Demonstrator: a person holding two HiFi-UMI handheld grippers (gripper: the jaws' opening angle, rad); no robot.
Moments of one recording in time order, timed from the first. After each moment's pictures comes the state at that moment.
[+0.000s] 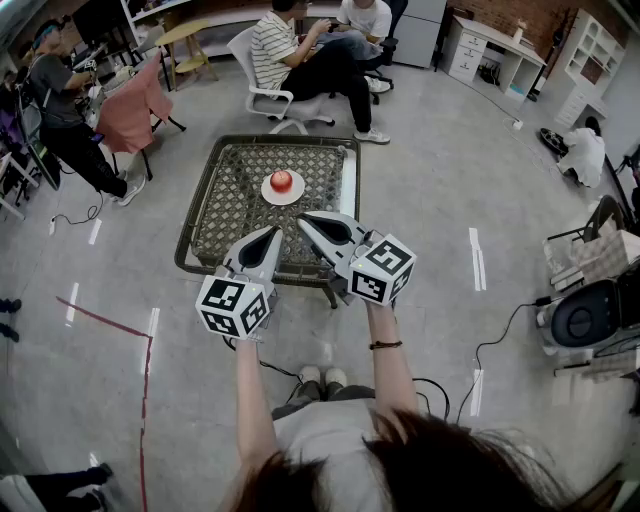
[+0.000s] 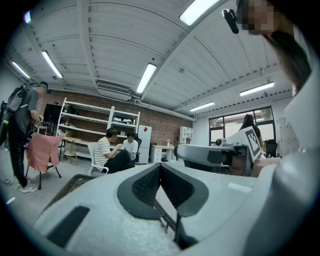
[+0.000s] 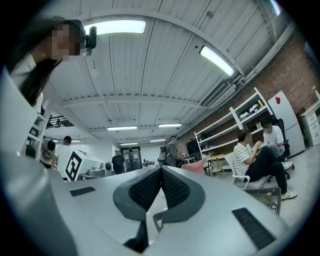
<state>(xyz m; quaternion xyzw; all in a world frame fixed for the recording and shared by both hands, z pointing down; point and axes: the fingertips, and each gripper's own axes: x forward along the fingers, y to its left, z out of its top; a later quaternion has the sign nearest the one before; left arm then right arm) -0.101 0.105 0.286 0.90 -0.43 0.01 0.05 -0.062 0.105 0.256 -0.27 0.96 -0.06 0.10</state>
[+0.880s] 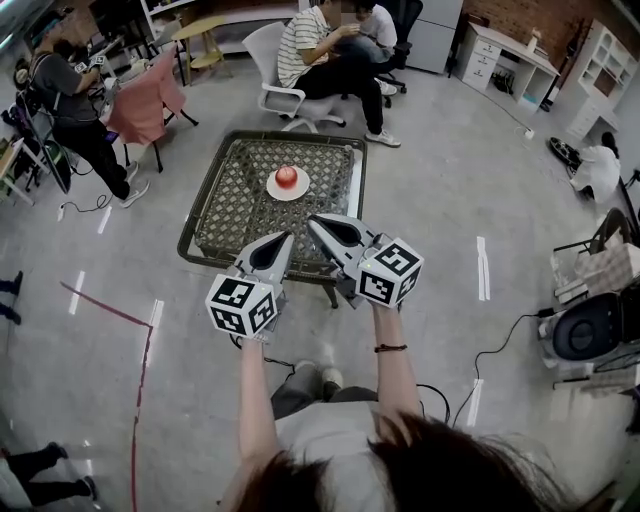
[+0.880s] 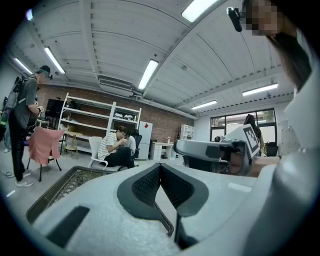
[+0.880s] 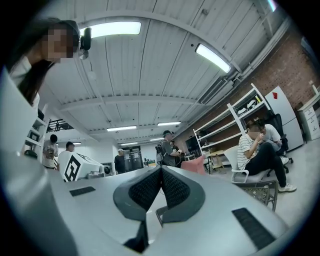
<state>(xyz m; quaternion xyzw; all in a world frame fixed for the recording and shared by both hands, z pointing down) -0.077 0.125 0.309 0.90 -0.43 0.02 0.08 -0.036 0.118 0.270 -0.27 0.95 -0.09 0.09</state>
